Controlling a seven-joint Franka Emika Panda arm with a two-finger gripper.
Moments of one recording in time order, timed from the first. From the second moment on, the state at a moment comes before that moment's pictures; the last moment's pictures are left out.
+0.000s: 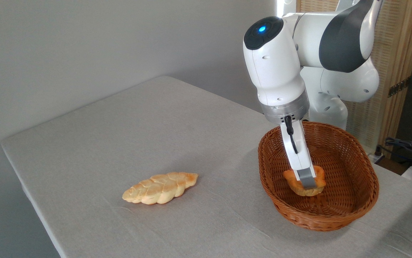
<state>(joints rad) -0.04 -0.48 0.31 -2.51 0.28 1.79 1.69</state>
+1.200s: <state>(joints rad) -0.19 -0.16 0.30 -1.97 0.01 1.74 1.15</state>
